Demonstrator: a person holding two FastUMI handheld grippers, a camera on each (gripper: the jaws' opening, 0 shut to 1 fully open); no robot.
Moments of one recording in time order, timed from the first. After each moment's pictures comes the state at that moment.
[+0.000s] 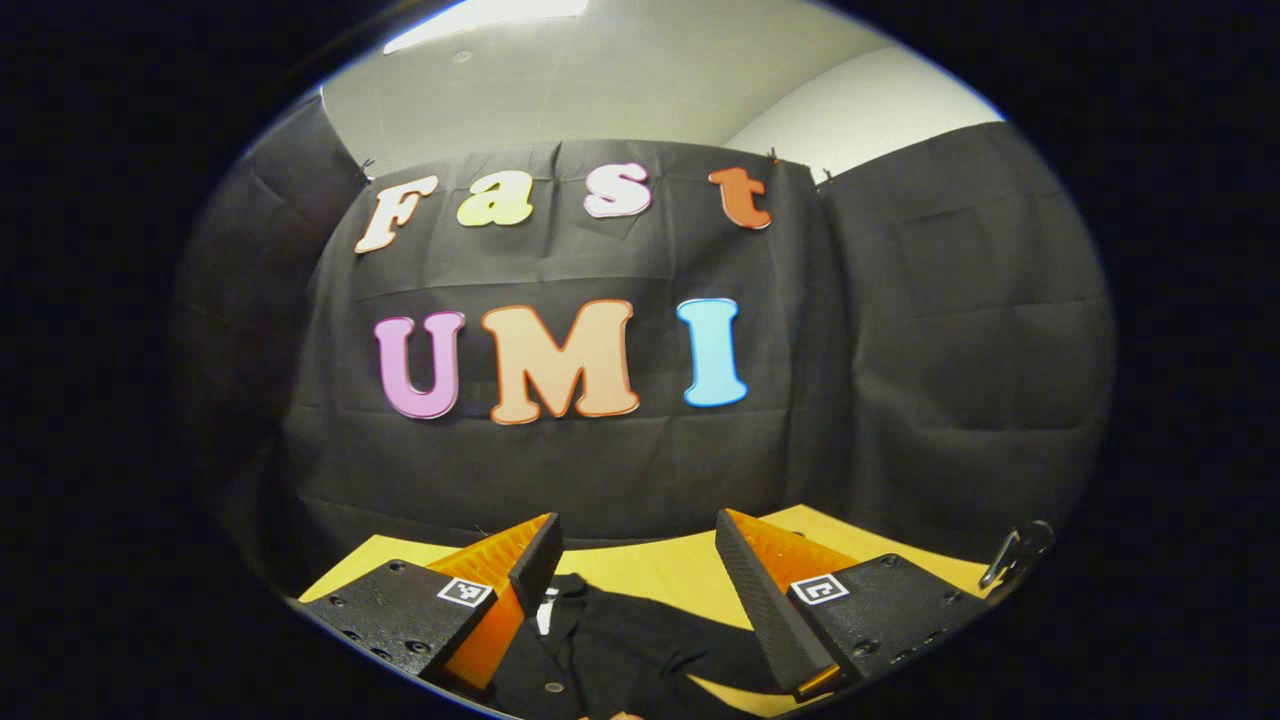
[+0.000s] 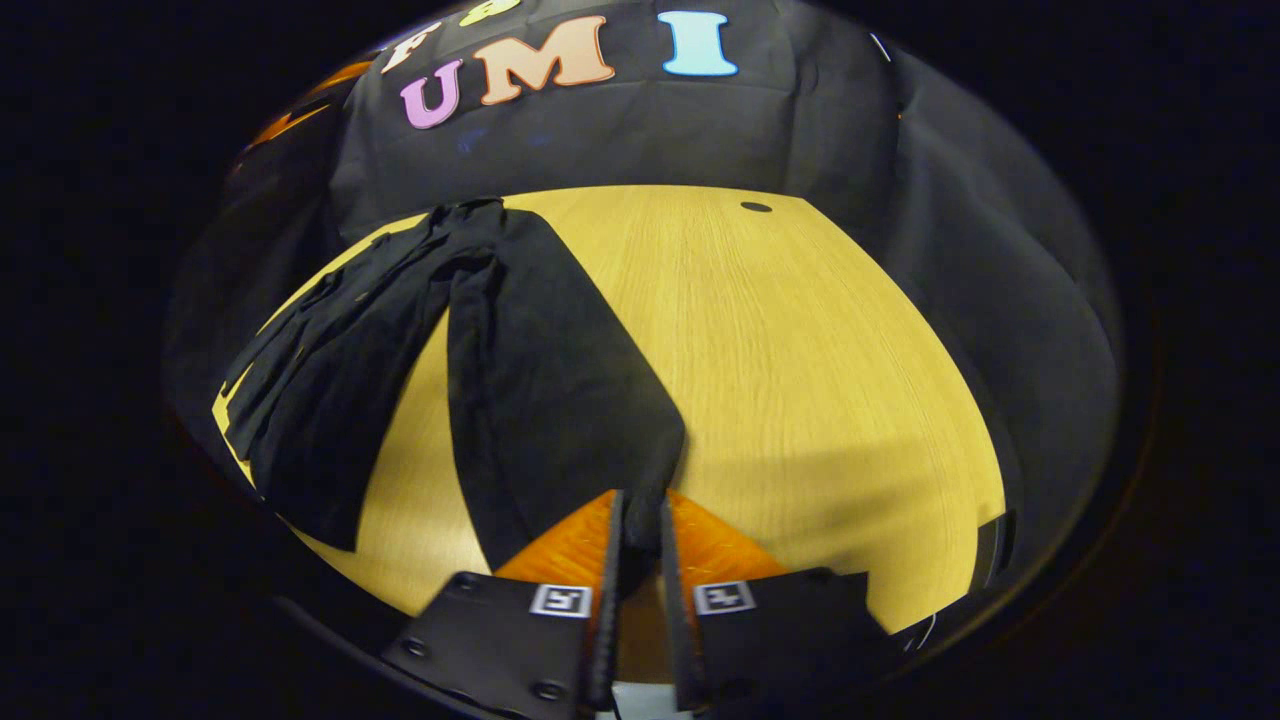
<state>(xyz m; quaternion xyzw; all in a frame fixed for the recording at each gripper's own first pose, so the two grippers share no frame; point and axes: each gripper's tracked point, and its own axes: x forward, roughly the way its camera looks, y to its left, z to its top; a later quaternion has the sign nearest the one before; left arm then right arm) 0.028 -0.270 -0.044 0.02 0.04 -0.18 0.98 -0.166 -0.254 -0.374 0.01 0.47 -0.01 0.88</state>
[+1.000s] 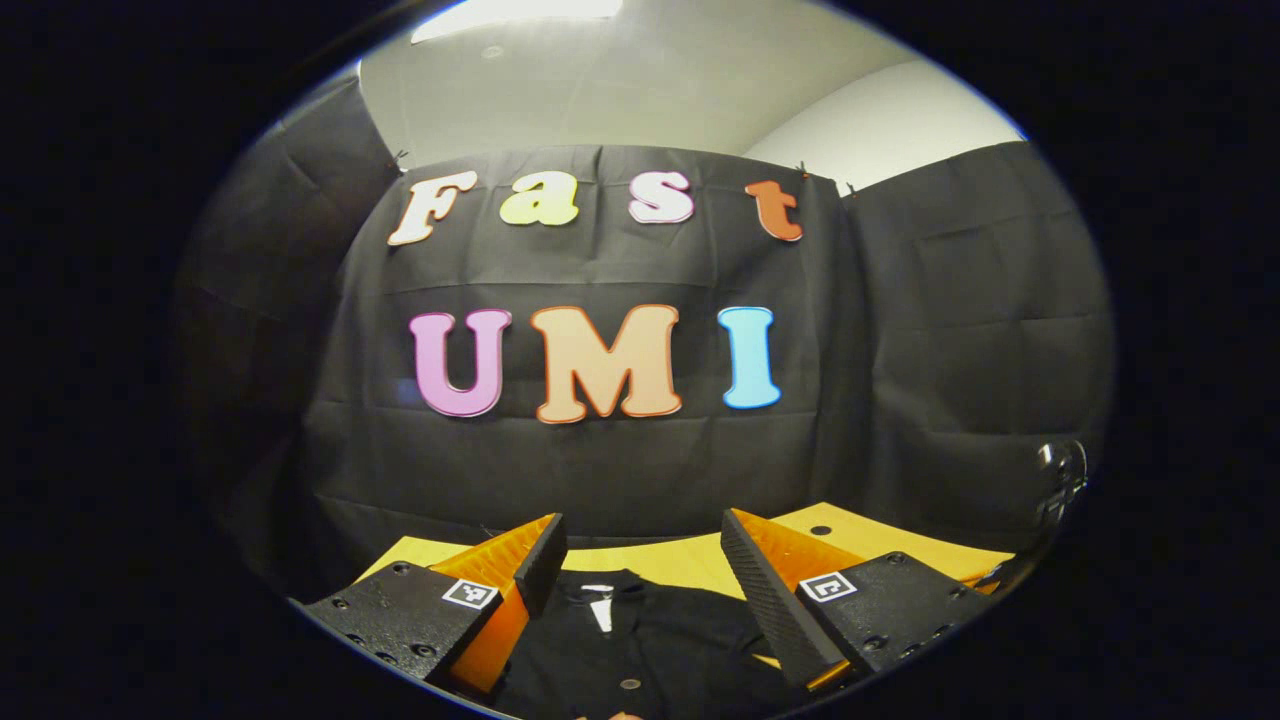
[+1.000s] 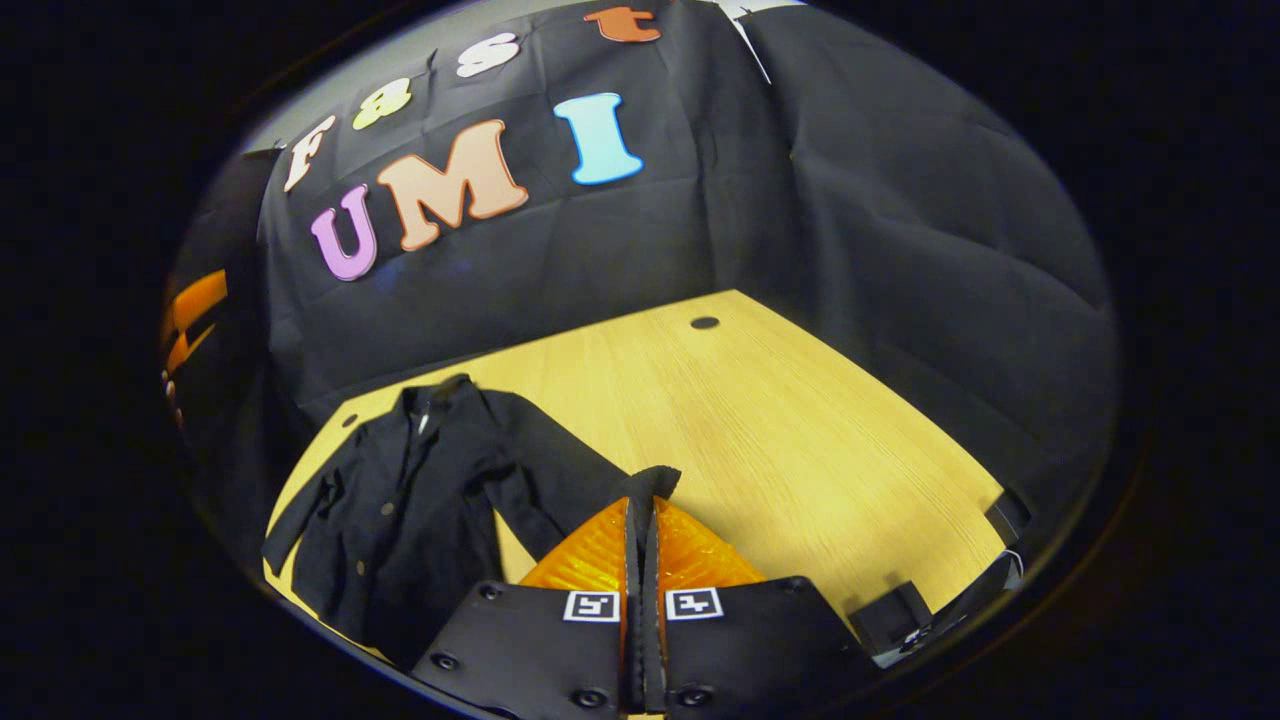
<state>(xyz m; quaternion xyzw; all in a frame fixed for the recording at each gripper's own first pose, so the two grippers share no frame) 0.032 -0.120 -0.047 0.01 0.05 -0.13 0.99 -0.064 -0.188 -0.243 0.14 0.31 -0.12 0.93</state>
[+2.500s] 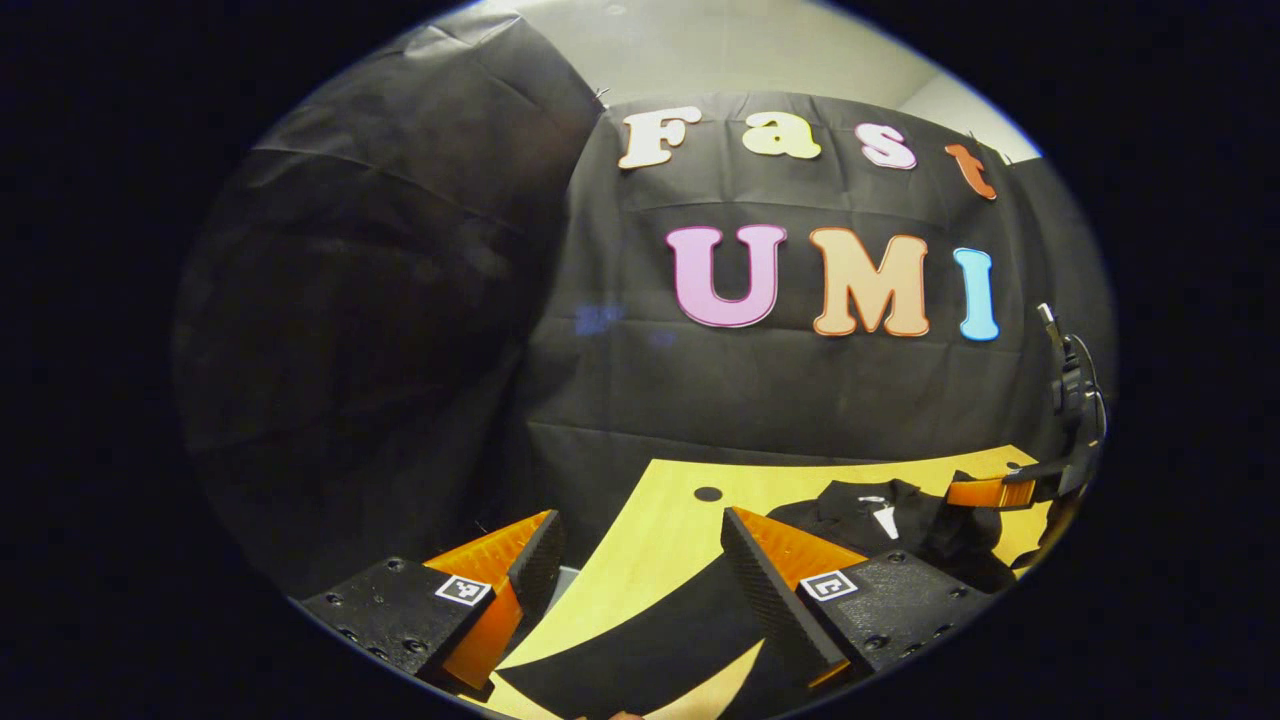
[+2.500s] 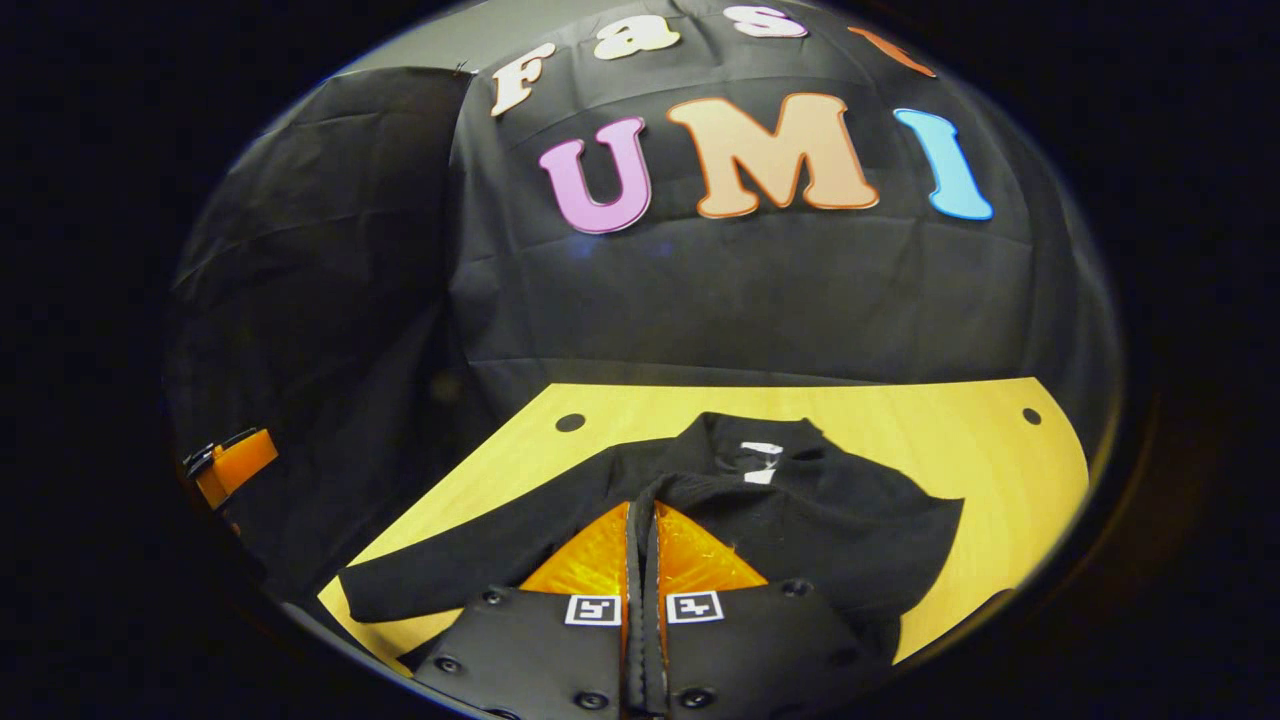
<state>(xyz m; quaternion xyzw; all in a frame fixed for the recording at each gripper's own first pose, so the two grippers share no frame) -0.017 0.255 -0.139 0.01 0.15 0.11 0.98 0.135 0.210 -0.213 0.05 0.31 0.14 0.94</state>
